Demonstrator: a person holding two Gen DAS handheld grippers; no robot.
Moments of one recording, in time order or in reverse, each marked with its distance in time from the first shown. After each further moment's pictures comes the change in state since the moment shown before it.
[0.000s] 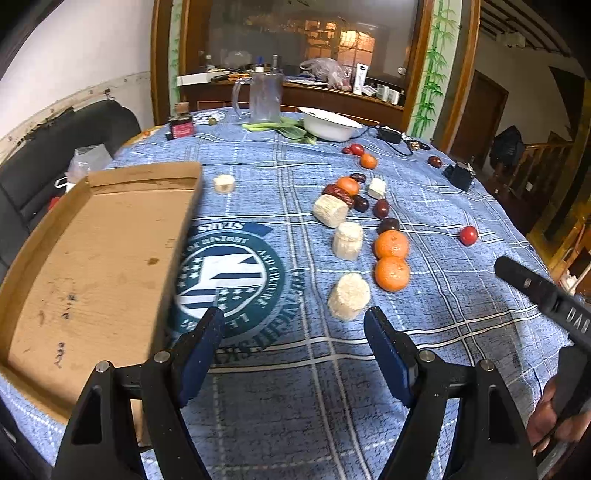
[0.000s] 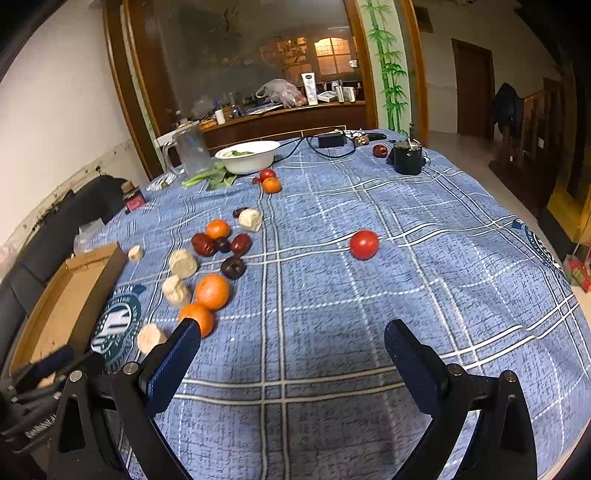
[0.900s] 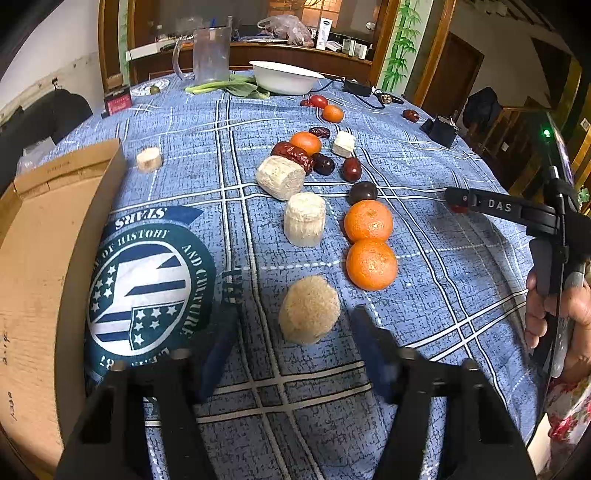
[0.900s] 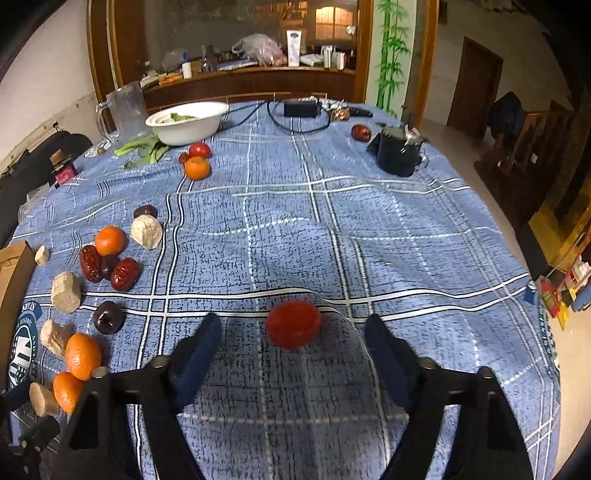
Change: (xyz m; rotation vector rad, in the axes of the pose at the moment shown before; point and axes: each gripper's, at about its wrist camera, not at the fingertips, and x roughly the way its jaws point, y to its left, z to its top) left arm 0.063 -0.026 0.016 0.080 0.163 -0.099; right arm 0.116 -0.042 0.066 -0.126 0.189 -0.153
